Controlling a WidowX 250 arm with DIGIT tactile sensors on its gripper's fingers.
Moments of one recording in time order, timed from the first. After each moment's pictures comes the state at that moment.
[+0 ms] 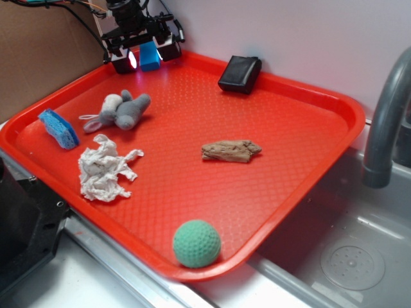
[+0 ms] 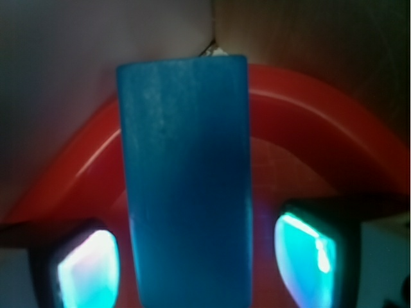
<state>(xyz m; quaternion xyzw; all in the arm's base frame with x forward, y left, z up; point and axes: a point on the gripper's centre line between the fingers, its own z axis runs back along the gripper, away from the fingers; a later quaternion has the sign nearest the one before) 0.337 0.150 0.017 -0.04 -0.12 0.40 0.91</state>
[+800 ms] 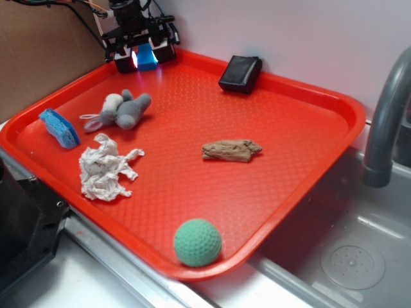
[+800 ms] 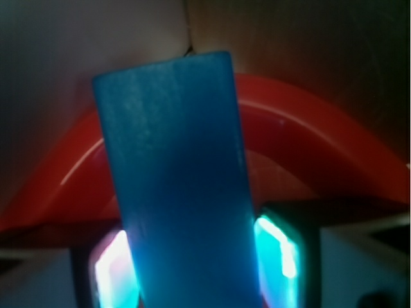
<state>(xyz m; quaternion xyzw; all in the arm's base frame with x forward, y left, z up) 0.338 0.153 0.014 -0.02 -0.11 0.41 0.90</state>
